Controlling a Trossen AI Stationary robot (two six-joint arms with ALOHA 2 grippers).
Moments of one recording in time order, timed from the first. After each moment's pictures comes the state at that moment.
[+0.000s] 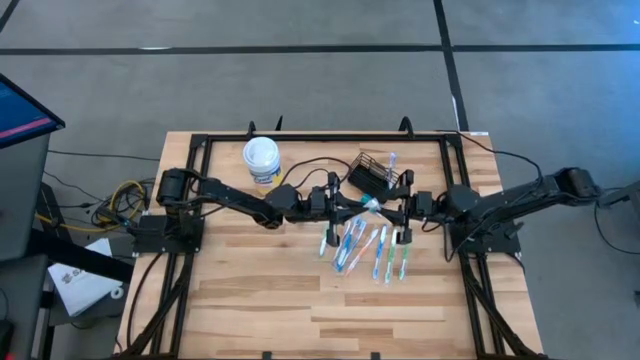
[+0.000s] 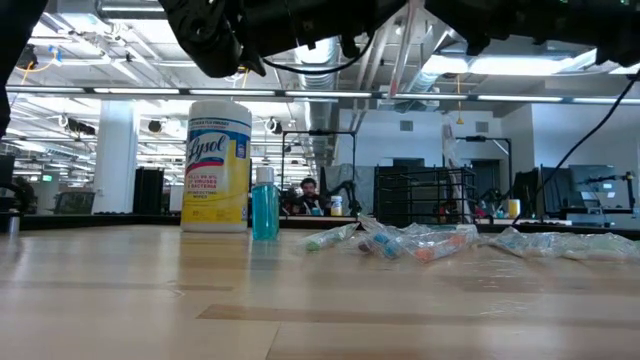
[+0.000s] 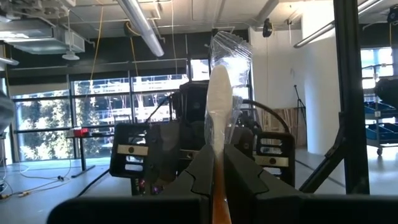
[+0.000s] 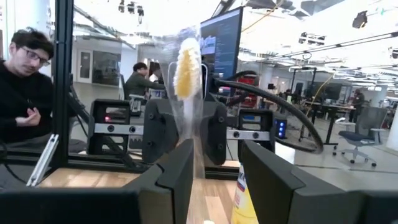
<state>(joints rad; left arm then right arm) -0.02 1.91 1.05 1.22 0.01 0.06 0.13 0.96 0.33 0.85 0.21 -0.17</state>
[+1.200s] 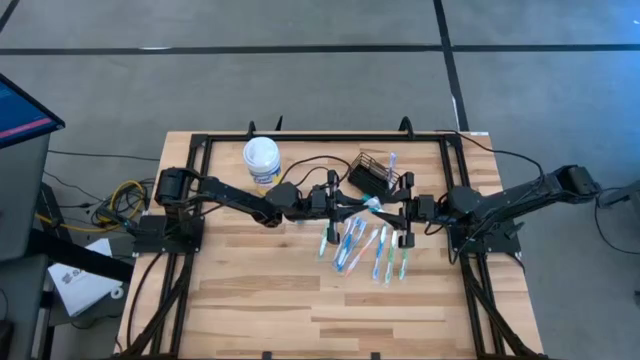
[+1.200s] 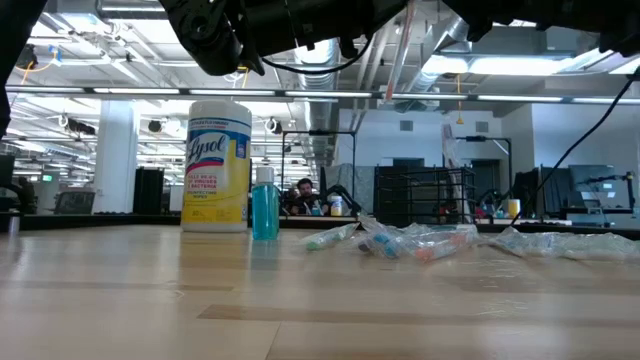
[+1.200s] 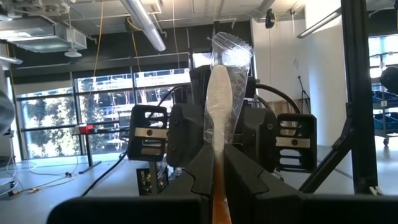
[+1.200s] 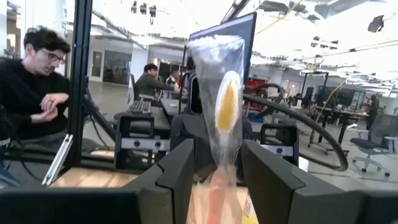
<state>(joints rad) -0.01 1.90 1.05 1.18 0.01 0.09 0.18 0.95 0.37 0.81 0.21 -0.19</state>
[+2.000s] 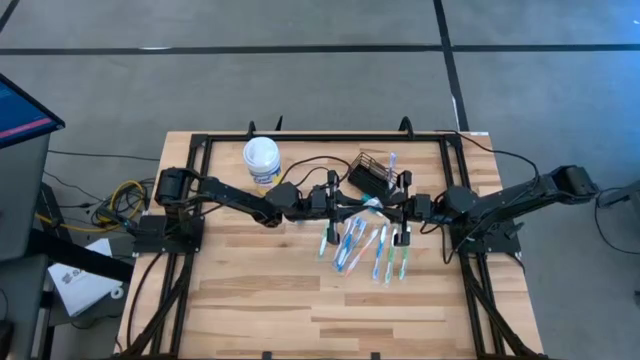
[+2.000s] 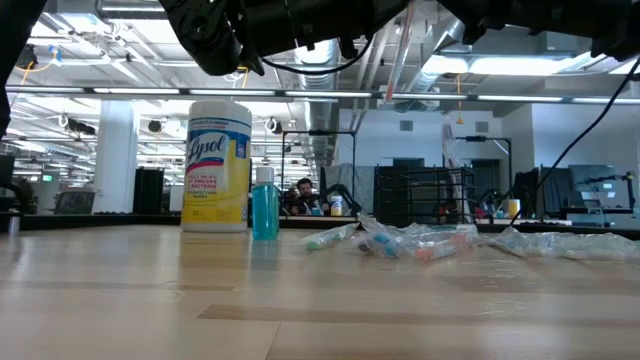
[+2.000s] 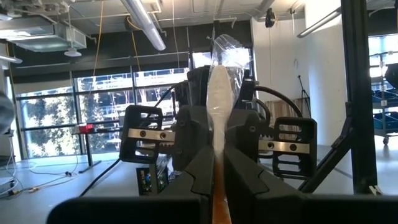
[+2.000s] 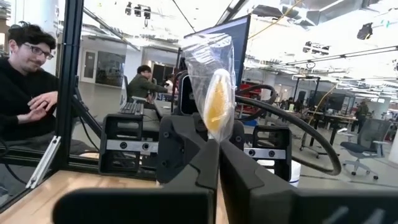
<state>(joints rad) -0.02 1.90 1.05 1.18 0.01 0.09 0.16 1.00 0.37 0.87 0.21 -0.21</state>
